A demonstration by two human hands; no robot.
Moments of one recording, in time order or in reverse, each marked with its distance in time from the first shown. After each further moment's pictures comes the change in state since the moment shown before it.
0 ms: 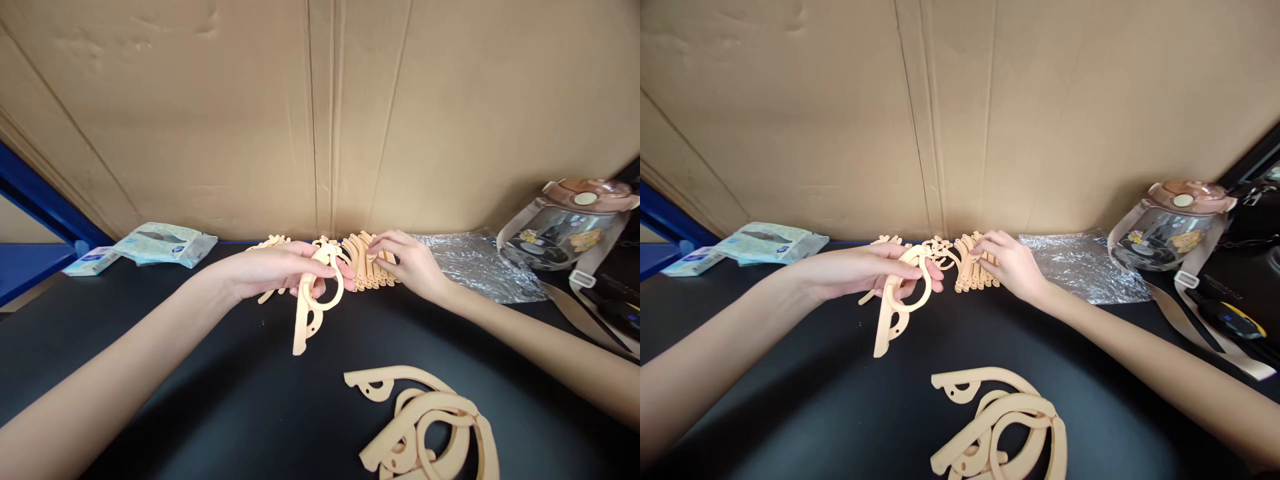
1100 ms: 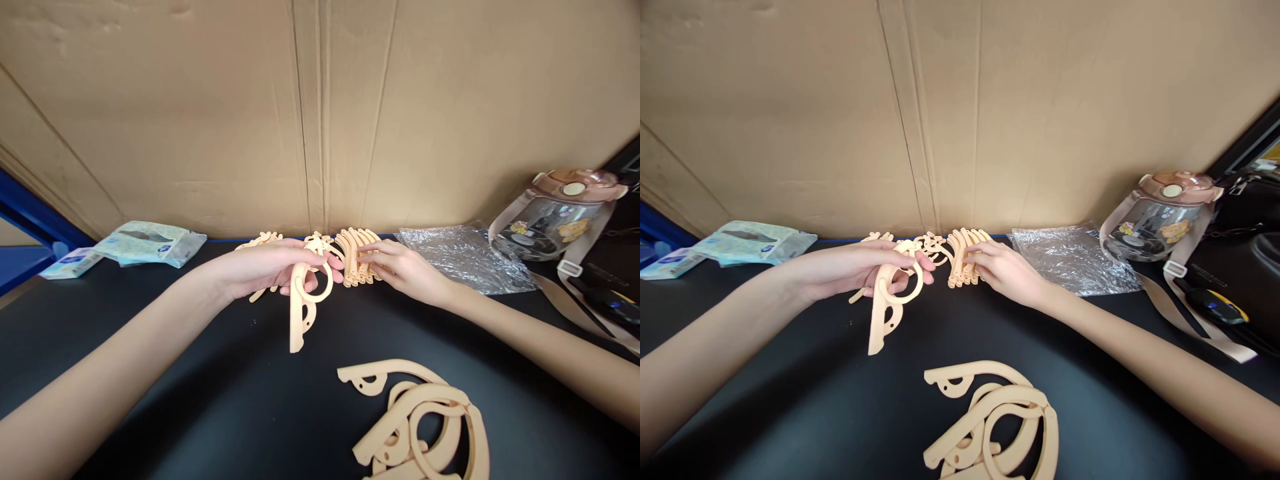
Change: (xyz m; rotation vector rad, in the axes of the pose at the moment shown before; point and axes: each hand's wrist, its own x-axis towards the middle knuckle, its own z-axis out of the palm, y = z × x) left_hand 0.007 0.001 0.008 -0.102 0.141 -0.070; right_hand -0.015 0.000 -0.003 -0.041 -0.182 -0.131
